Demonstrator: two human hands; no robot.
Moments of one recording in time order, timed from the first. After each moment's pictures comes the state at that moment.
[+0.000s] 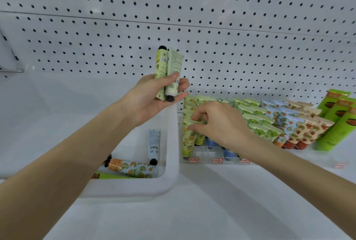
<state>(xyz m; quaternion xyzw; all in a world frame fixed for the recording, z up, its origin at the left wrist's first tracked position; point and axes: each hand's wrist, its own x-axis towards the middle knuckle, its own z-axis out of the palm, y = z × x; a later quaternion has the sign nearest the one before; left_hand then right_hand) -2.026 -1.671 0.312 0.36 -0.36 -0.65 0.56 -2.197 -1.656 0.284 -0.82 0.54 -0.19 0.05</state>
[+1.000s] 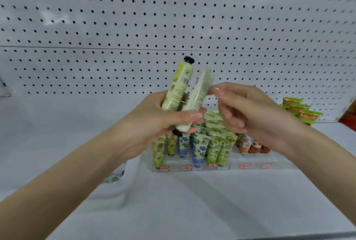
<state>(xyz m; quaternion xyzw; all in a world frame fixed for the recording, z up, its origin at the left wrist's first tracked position) -2.108 -1.592 0.355 0.40 -0.59 -0.56 0.43 -2.297 -1.601 0.370 -0.64 0.40 -0.41 0.52</state>
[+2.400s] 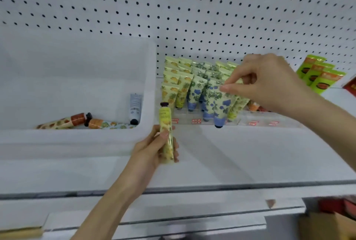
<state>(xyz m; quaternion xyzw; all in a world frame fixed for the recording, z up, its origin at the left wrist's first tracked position) -2.082 -1.538 0.189 0.39 -0.34 -0.66 0.55 -2.281 -1.605 0.333 -0.80 0.55 -0.21 0.08</state>
